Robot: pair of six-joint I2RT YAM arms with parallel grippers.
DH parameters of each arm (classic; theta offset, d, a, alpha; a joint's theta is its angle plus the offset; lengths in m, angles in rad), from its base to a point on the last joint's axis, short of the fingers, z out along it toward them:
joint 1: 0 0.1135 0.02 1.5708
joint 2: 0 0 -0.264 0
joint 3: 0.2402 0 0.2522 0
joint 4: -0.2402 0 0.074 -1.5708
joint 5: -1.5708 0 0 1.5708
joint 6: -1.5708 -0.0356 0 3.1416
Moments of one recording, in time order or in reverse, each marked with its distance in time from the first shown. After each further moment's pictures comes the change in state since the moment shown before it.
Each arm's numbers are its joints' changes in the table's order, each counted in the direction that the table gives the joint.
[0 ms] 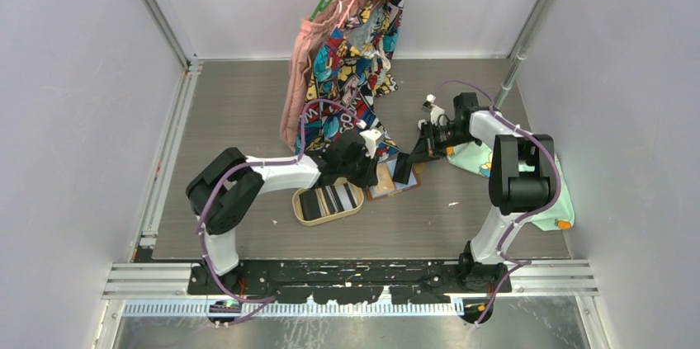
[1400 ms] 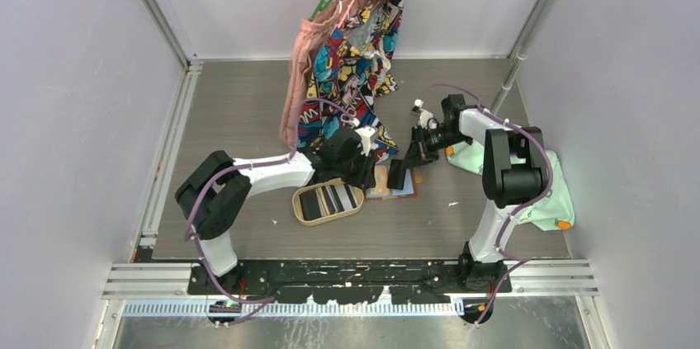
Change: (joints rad) left arm 0.022 0.077 0.005 -0.142 -0.013 0.057; right arm 0.065 -0.071 0.038 -0.047 -0.005 0.030
